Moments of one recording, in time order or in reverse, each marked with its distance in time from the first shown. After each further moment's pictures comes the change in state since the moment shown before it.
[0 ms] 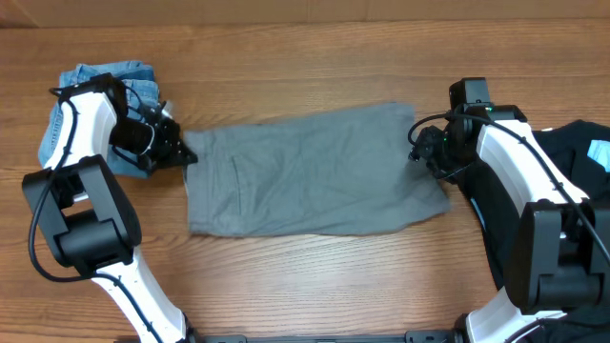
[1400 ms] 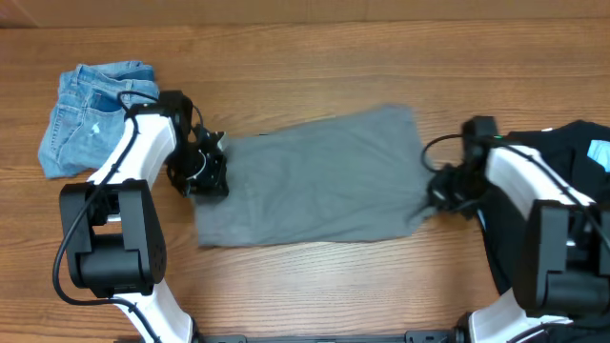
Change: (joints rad) left arm -0.252 -0.190 -0.330 0.182 -0.237 0.073; right arm -0.117 -0.020 -0.229 -0.025 0.027 0.173
